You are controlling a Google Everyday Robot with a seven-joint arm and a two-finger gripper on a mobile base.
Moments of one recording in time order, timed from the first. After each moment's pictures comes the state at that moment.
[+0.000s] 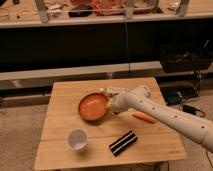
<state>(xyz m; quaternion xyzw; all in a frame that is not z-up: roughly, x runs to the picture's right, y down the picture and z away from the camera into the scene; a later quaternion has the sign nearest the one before) 0.031 0.119 0.856 0.00 -0.29 -0.50 0.82</state>
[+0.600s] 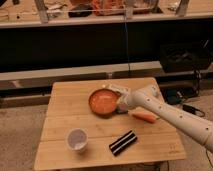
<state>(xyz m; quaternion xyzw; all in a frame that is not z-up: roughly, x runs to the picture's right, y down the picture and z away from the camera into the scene) 0.116 0.112 0.879 -0.03 -0.23 -0.43 0.87</state>
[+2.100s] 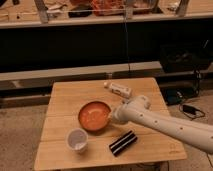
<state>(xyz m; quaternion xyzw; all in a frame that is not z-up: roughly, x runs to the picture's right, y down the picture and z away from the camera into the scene) 0.027 0.171 0.827 -0.07 -0.27 -0.45 0.85</state>
